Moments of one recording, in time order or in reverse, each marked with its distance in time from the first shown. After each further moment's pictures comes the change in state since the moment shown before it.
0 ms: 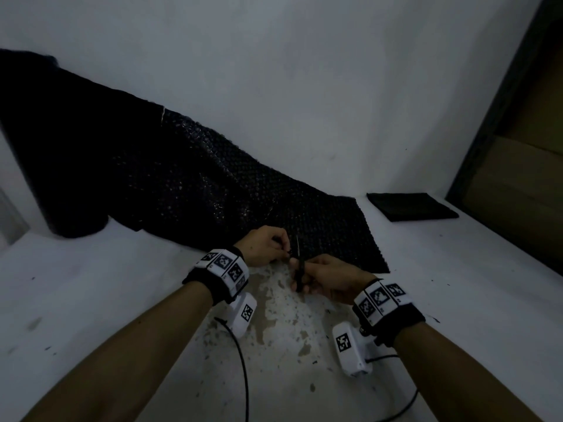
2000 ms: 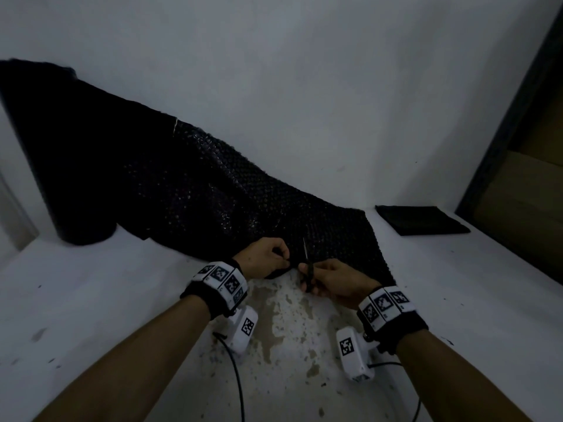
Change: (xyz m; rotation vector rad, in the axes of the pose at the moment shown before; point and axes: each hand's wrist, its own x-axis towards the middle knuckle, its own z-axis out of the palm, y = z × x) left_hand -0.003 -0.006 -0.006 -0.149 0.041 -0.113; right_hand 0.028 0.002 -0.010 0.019 0.045 -0.110
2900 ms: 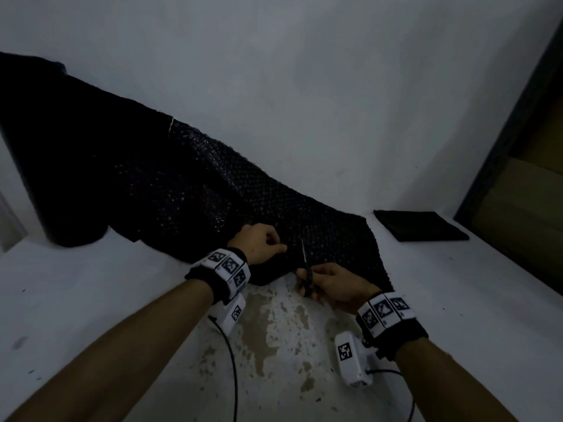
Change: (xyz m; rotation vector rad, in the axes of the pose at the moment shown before) left_hand 0.029 0.007 -0.023 0.385 0.168 -0.144; right_hand 0.008 0.002 -0.011 -0.019 -0.021 -0.018
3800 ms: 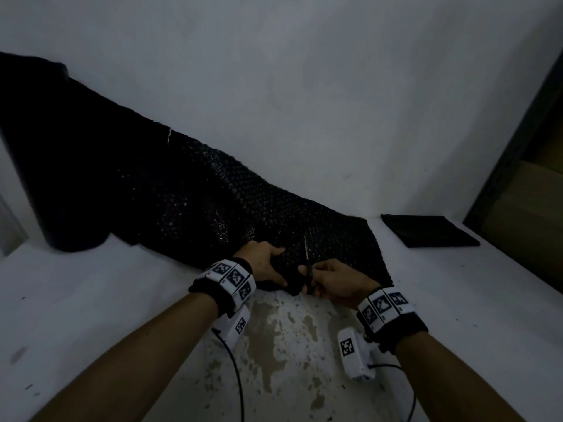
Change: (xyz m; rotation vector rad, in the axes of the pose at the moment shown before) left_hand -0.004 -0.007 0.002 0.201 -0.191 0.038; right_hand 0.038 -0.004 -0.010 -0.144 0.026 0.029
